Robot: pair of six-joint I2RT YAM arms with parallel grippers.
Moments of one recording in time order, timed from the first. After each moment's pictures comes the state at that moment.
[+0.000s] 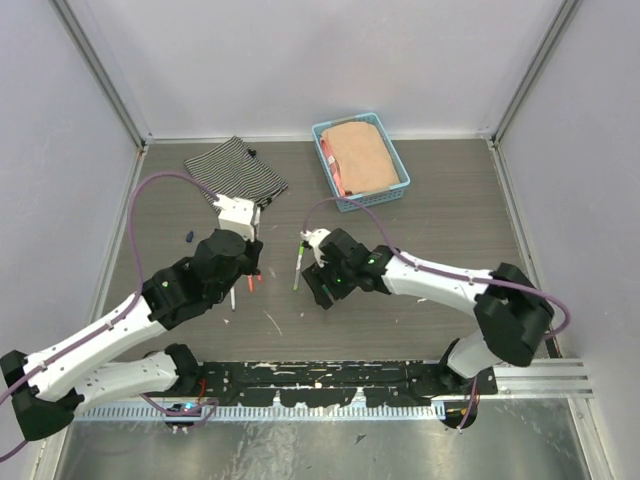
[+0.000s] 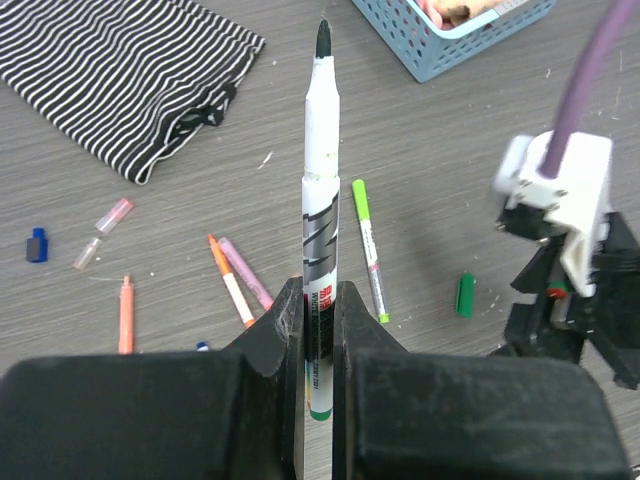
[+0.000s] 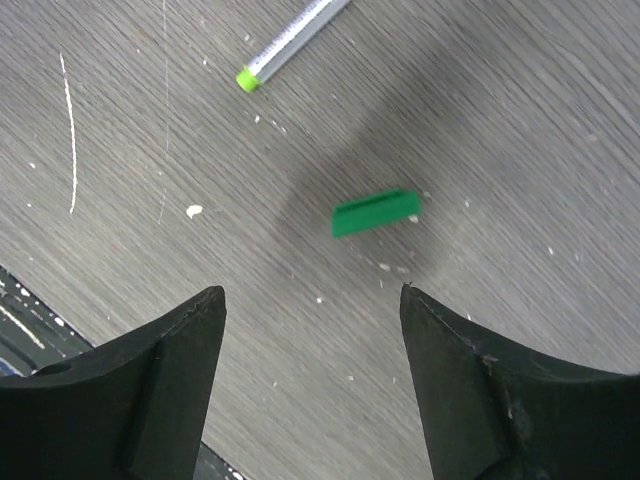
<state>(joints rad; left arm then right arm) -0.95 0.91 0.89 -0.46 -0.57 -0.33 0.89 1.46 0.90 -0.39 -0.06 0.19</state>
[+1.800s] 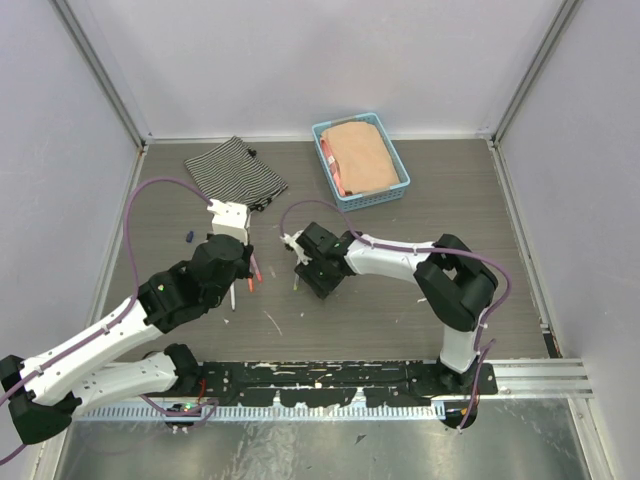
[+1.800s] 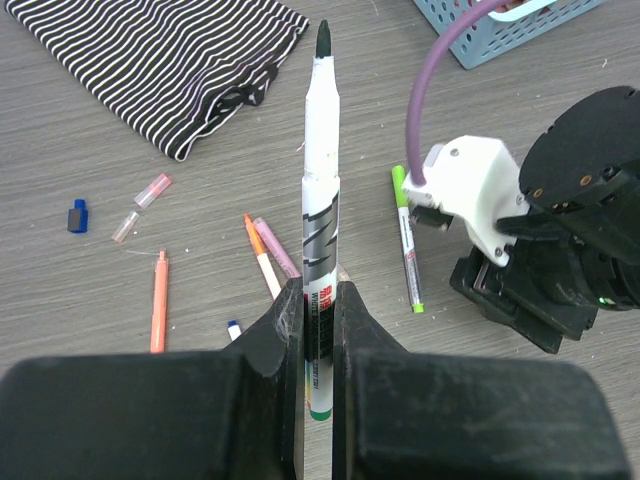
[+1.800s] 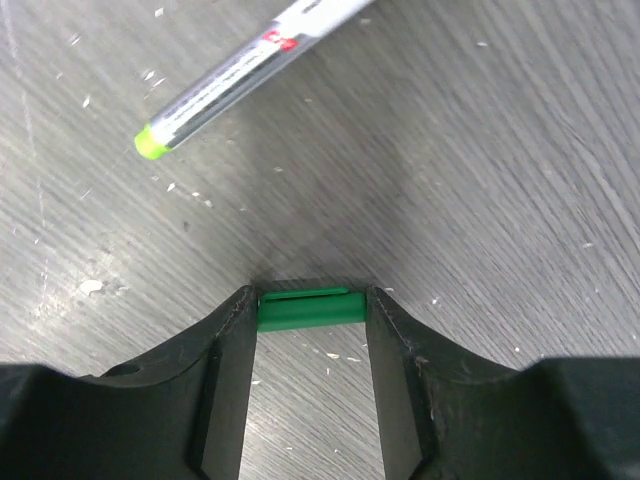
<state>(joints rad) -0.95 0.86 0.87 -0.53 -0.65 -0.35 0.89 1.83 1.16 -0.51 -0.02 0.00</state>
